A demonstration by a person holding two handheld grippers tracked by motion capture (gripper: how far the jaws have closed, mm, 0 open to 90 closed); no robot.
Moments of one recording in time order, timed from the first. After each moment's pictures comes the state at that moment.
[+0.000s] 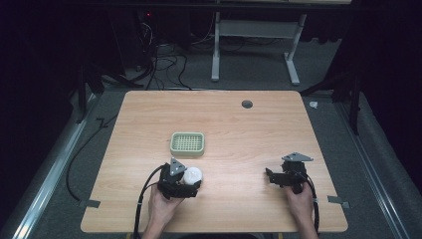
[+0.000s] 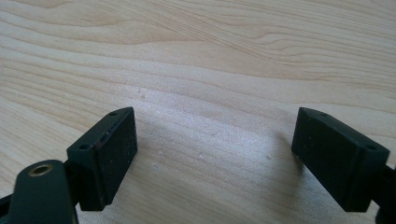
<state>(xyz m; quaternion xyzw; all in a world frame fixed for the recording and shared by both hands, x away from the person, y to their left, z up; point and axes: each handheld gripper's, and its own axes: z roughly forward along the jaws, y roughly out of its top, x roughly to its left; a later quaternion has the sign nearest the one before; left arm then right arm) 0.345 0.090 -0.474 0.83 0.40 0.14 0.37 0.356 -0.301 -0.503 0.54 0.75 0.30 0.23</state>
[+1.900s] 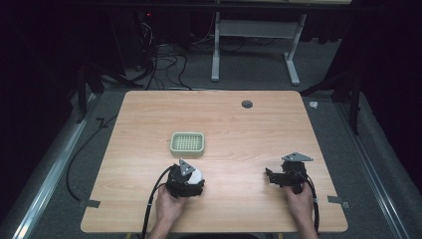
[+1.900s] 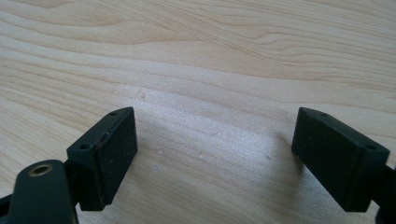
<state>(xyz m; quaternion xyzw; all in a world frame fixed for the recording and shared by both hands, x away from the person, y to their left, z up) 0.351 0.073 -0.494 0.83 0.41 0.16 0.34 0.356 -0.301 -0.503 0.54 0.75 0.30 0.23</state>
